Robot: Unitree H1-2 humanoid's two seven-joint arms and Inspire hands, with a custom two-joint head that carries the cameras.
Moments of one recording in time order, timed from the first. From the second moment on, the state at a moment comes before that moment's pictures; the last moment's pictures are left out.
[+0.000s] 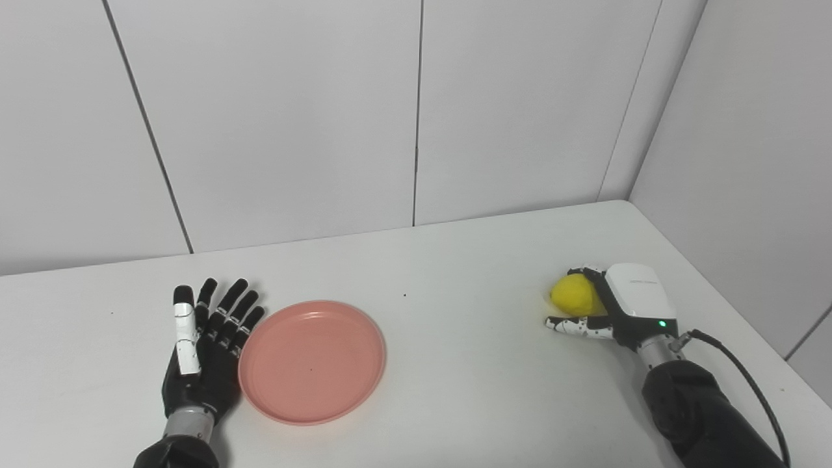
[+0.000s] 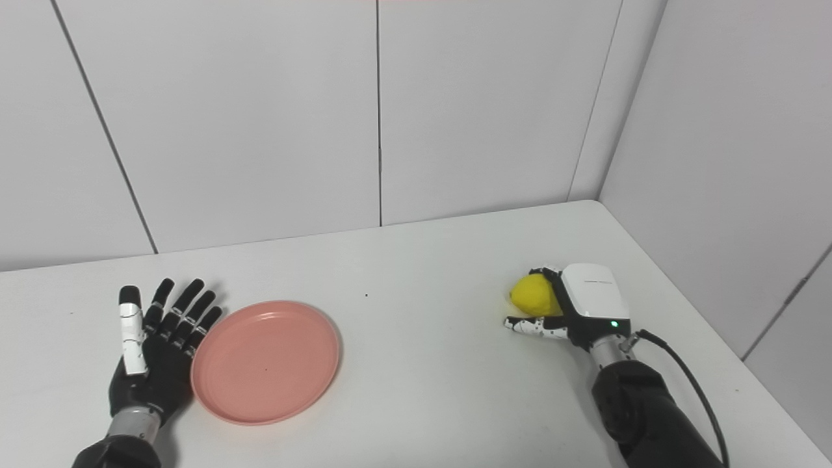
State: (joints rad) left arm -0.35 -0.09 0.17 0.17 -0.49 0.28 -0.06; right arm -0.24 -0.54 0.06 0.34 -0.81 -0.02 -0.28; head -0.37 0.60
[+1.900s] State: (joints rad) left arm -0.32 -0.18 0.11 0.12 -0.43 0.29 0.02; right arm -0.37 -0.57 0.15 0.04 -0.74 -0.09 -0.14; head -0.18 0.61
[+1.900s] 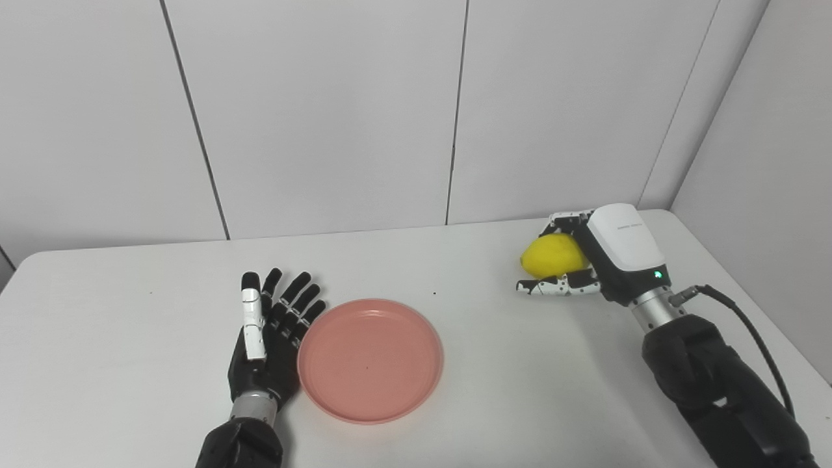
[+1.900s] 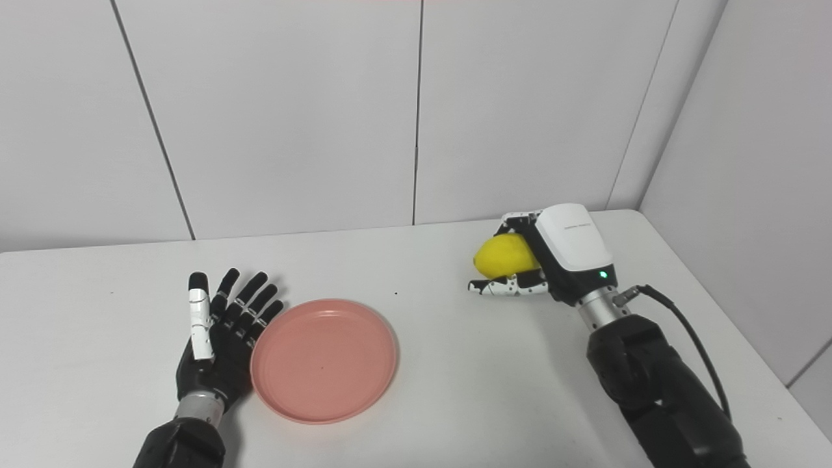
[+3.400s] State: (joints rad) left arm -0.32 -0.19 0.05 0.15 -0.38 0.23 0.06; right arm -0.46 -0.30 0.35 0.02 -0.79 -0.20 -0.01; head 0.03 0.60
